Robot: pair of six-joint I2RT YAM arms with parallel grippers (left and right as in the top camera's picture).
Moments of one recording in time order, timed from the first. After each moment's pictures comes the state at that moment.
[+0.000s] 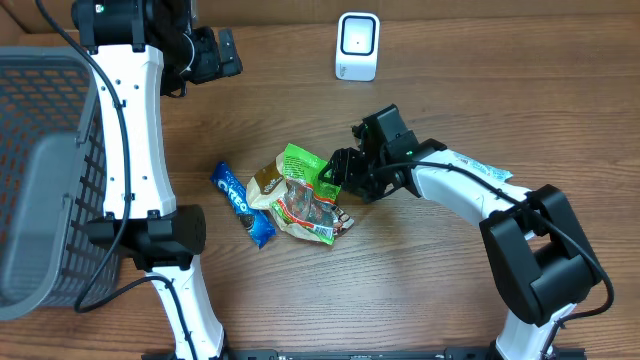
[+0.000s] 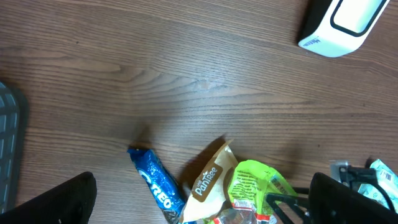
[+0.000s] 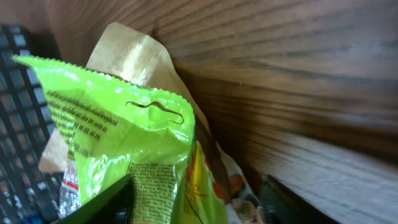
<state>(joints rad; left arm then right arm) 0.01 2.18 2.66 -1.69 0.13 -0.24 0.51 1.93 1.19 -0.31 -0.57 0.78</state>
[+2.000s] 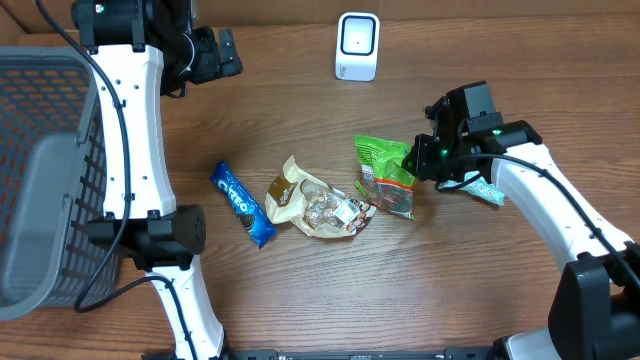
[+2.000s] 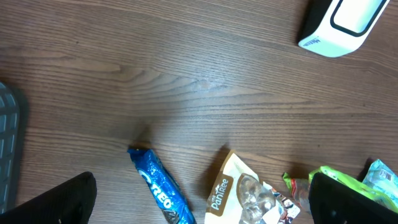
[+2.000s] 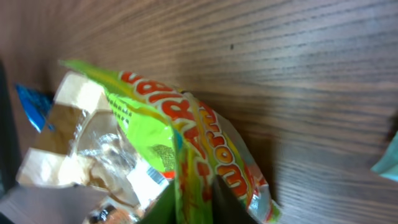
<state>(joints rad) 0.01 2.18 2.66 -1.69 0.13 -0.24 0.24 1.67 1.20 -0.73 -0.41 0.38</state>
